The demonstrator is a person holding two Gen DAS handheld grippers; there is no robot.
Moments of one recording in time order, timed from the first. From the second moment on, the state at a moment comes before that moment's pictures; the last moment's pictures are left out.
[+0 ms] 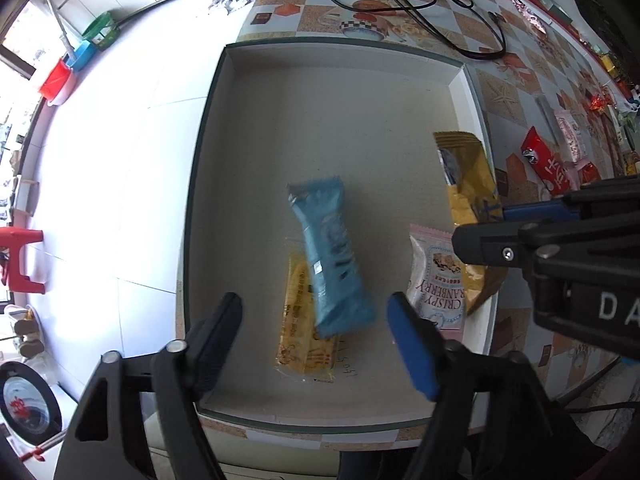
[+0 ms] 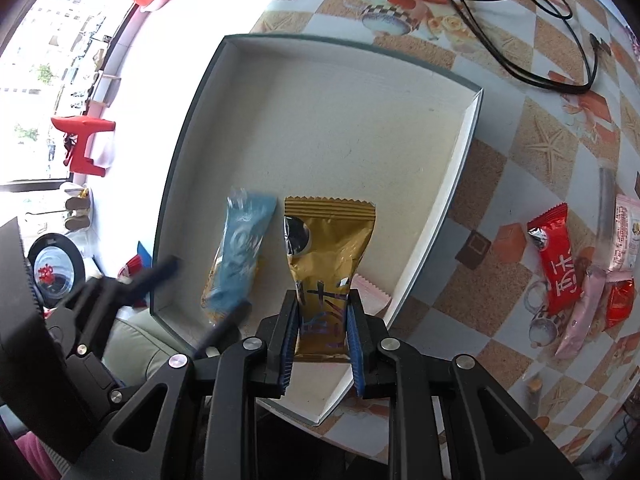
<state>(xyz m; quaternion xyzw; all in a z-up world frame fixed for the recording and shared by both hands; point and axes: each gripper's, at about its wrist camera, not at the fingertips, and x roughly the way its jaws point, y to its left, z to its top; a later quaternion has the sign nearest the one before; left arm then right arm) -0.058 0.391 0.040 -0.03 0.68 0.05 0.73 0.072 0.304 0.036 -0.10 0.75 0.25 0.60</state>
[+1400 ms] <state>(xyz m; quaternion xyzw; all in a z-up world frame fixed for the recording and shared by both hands) -0.014 0.257 0.072 0.02 0.70 -0.02 0.71 0.063 0.045 -0.021 -0.04 0.80 0.02 0.60</state>
